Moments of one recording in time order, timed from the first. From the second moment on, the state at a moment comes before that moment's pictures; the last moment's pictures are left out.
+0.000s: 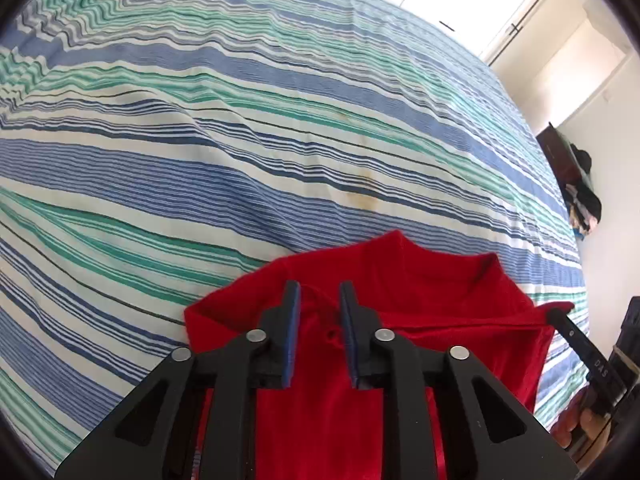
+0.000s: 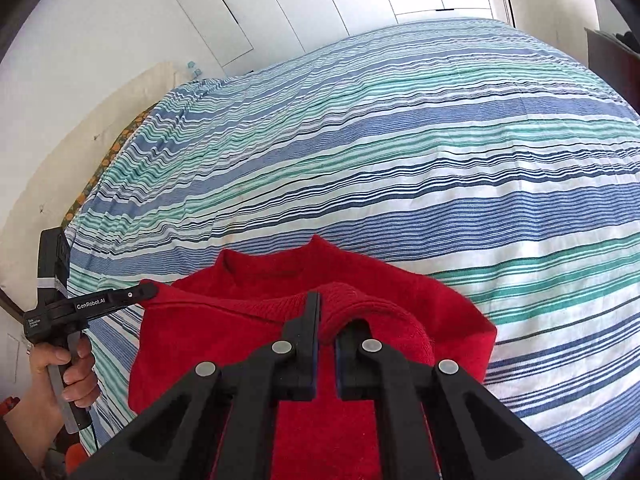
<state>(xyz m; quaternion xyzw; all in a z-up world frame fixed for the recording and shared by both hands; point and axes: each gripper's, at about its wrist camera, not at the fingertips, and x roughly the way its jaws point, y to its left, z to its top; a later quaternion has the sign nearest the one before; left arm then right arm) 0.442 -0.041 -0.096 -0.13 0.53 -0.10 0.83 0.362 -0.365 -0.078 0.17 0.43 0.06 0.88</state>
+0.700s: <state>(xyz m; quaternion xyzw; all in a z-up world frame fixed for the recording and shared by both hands) 0.287 -0.039 -0.100 -0.04 0.50 -0.14 0.85 0.227 -0.356 -0.123 0.15 0.48 0.09 0.86</state>
